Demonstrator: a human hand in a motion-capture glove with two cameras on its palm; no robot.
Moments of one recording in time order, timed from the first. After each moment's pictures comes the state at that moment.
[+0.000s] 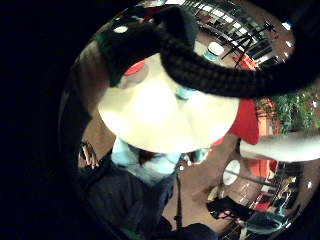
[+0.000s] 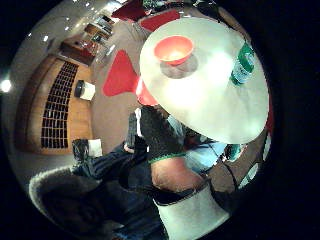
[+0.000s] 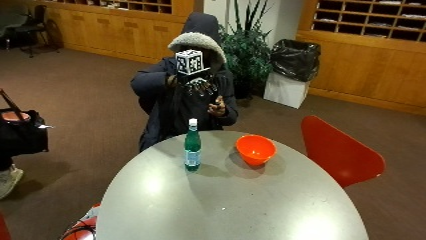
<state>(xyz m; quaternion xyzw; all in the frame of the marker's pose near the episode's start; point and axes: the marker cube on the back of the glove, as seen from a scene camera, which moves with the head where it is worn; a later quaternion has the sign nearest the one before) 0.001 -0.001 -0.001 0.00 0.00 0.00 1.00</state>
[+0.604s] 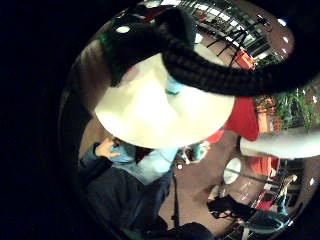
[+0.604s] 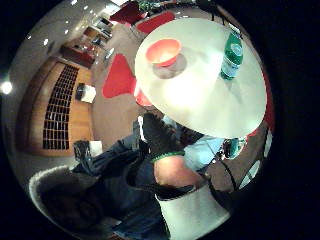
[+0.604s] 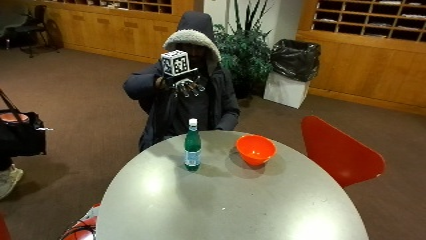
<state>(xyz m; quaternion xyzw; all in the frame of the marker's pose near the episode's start) 0.059 0.017 -0.007 0.01 -0.01 0.03 1.00</state>
